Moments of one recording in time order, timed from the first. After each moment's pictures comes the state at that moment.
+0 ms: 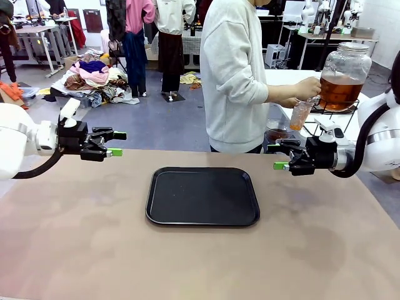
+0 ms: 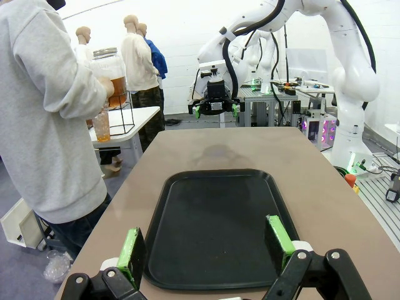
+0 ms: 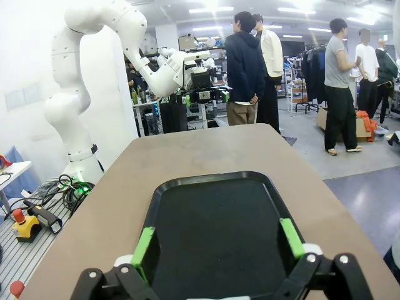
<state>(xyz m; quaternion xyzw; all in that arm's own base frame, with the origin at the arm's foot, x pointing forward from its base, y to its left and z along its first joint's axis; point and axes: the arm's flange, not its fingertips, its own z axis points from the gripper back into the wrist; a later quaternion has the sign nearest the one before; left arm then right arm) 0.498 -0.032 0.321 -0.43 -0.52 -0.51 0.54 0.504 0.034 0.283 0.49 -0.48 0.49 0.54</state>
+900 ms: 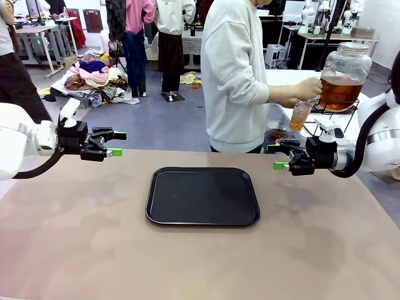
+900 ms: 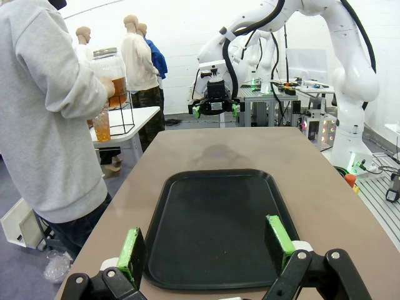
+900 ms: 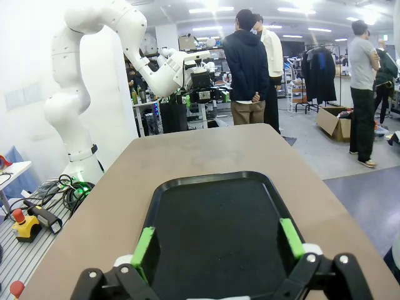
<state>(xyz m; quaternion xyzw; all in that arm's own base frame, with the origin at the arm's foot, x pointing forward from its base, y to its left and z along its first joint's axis) 0.498 -0.032 0.321 -0.43 -0.52 -0.51 0.54 0.504 0.034 0.283 0.49 -0.48 0.49 0.54</state>
